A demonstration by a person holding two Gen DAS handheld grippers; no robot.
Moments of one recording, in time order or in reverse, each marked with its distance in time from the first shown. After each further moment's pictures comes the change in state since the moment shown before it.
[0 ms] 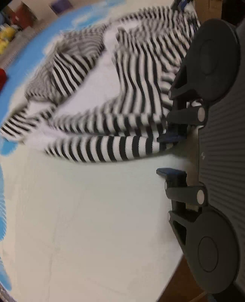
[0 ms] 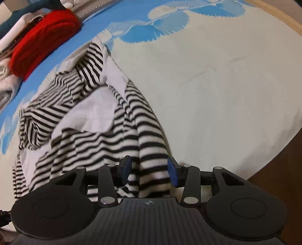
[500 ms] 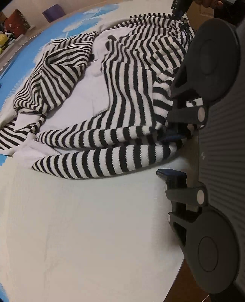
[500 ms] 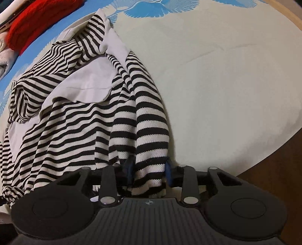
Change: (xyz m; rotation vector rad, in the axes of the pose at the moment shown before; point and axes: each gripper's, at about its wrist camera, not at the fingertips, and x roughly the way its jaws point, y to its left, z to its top) left arm 0.006 -0.009 -0.005 0.026 0.028 -0.080; right arm 0.021 0.010 -0.013 -0.079 0.096 -0.035
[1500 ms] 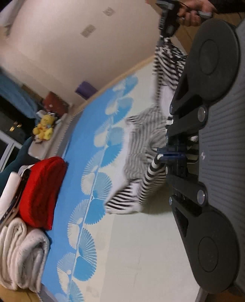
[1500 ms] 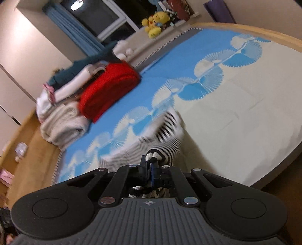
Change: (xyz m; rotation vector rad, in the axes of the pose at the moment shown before) left arm -0.235 -0.003 -0.044 0.201 -0.421 -0.363; right arm -0.237 -0.036 -0.024 0.105 -0.407 0.445
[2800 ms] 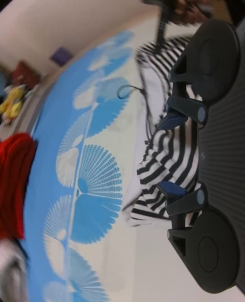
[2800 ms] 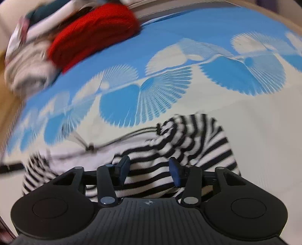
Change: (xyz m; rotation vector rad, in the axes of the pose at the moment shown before) left arm 0.308 0.063 0.097 0.122 0.190 0.165; right arm 0.370 0.018 0.030 -0.368 0.301 -0.178
